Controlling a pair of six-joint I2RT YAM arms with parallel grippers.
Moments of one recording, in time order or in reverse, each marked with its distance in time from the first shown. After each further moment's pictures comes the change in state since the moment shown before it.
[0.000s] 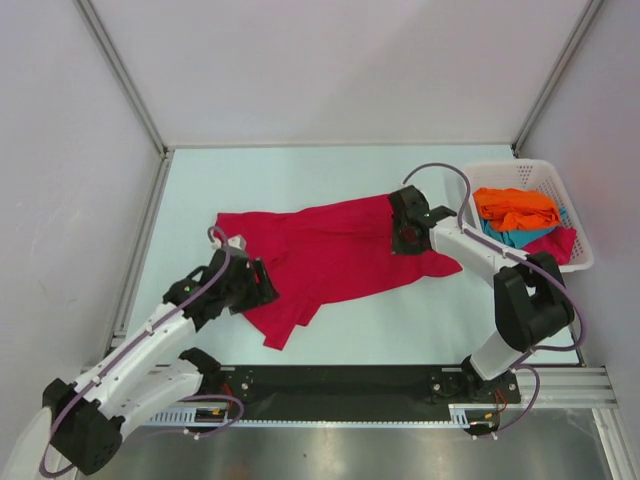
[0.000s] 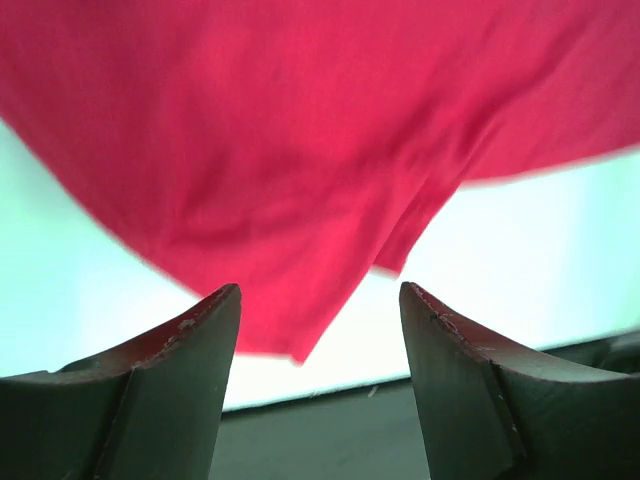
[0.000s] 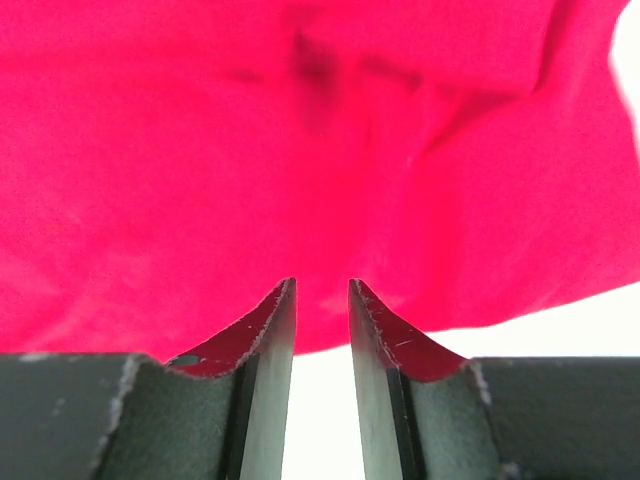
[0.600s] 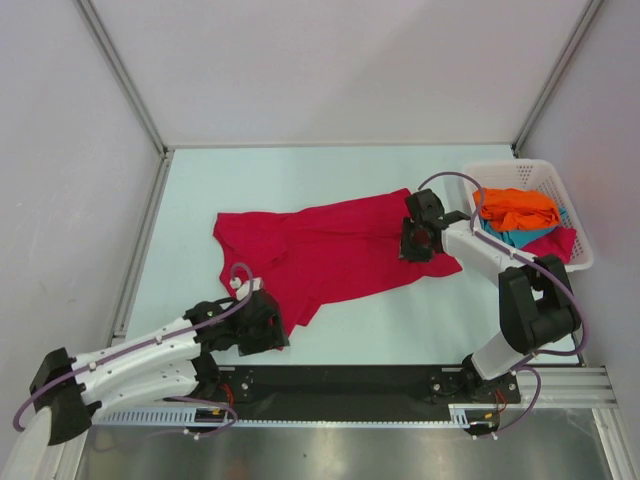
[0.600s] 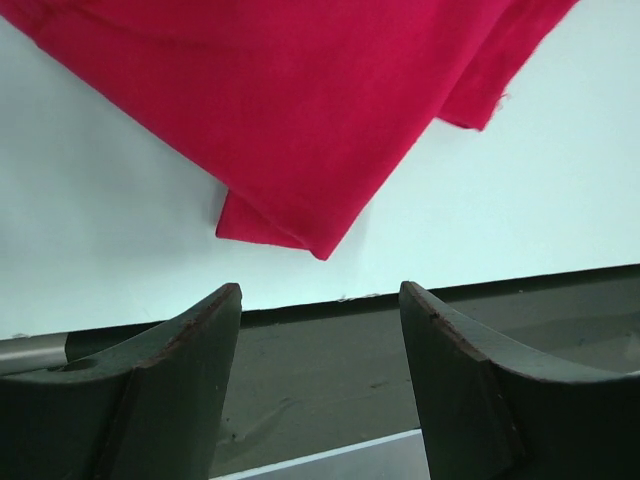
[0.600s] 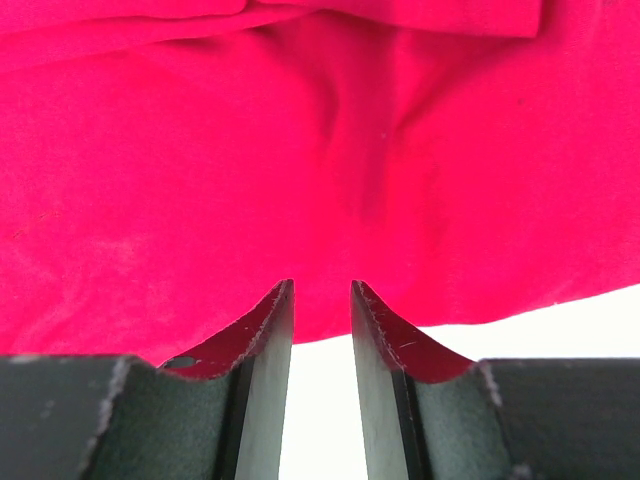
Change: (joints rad) left arm -0.435 -0.072 -0.167 -0.121 -0.092 -0.353; right arm -0.096 -0.031 -0.107 0.037 -0.158 0.028
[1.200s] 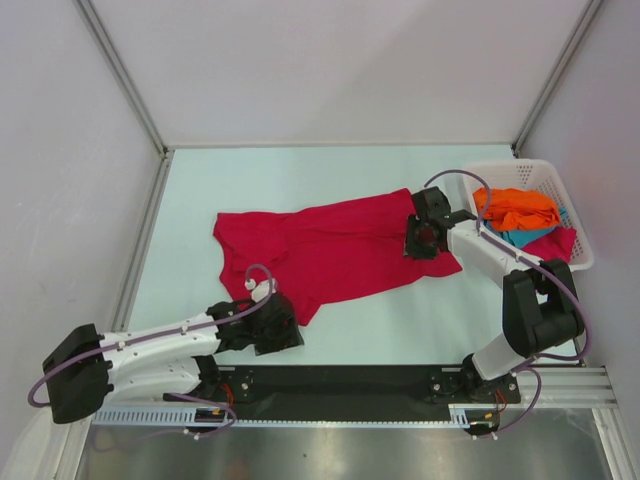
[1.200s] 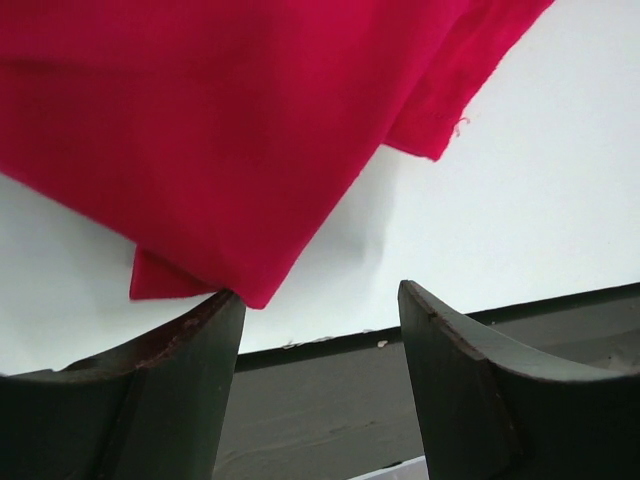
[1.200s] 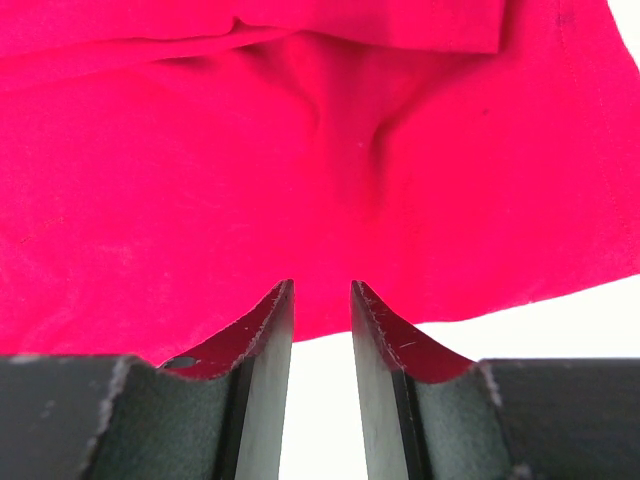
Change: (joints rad) left arm -0.088 0.195 -0.035 0.222 -0.014 -0.085; right arm -0.030 -0.025 0.000 -0.002 -0.011 -0.016
